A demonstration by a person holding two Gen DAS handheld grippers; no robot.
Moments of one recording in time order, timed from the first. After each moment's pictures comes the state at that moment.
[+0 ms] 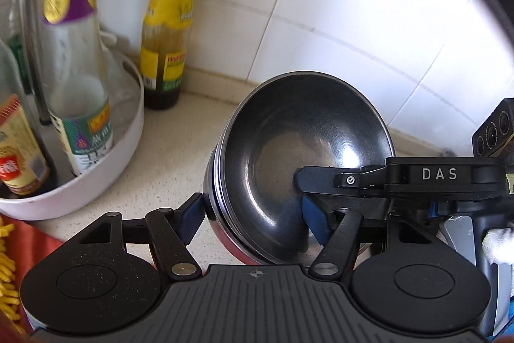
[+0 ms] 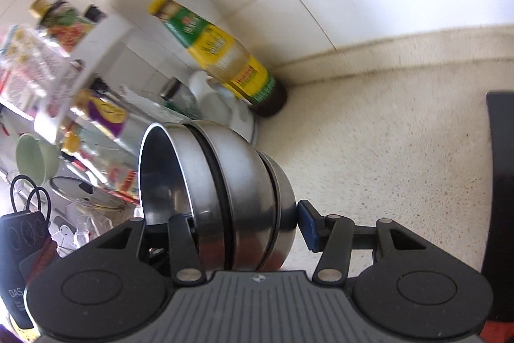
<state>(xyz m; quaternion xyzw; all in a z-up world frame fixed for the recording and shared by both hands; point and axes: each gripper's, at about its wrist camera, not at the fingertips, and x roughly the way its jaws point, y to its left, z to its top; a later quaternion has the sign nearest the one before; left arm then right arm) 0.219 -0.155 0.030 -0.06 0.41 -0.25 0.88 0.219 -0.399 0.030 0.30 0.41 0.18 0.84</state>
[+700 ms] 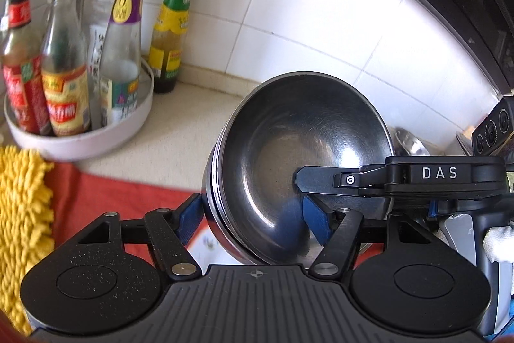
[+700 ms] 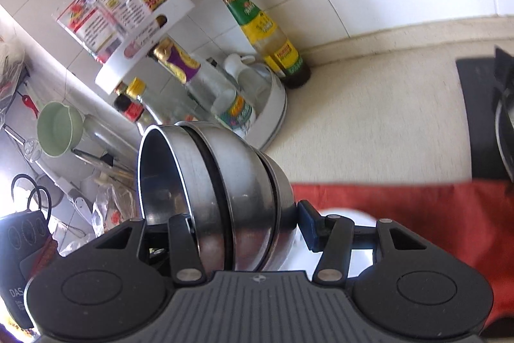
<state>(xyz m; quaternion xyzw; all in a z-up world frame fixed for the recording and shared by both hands) 0.100 -0.099 0.066 -0.06 0.39 -0.28 0.87 0.078 -0.334 0.073 0.30 0.40 0.15 0.85</state>
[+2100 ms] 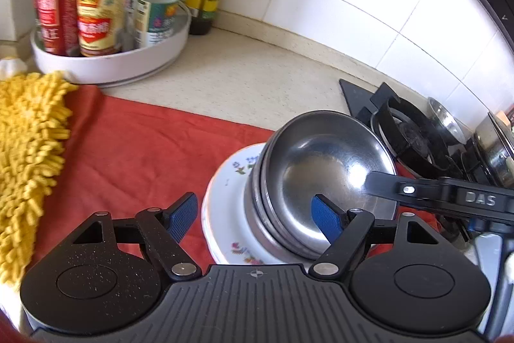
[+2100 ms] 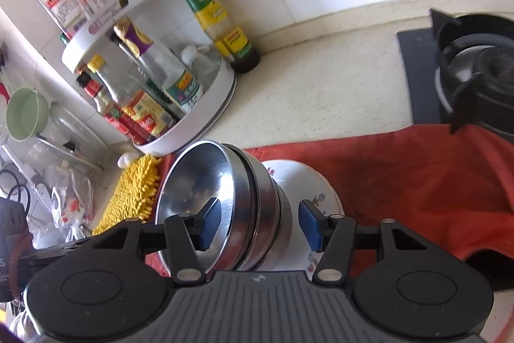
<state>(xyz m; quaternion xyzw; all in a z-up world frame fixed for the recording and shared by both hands) 0.068 -0.085 0.013 -0.06 0.44 -0.22 0.87 0.012 -0.346 0.029 0.26 0.38 0.08 0.89</state>
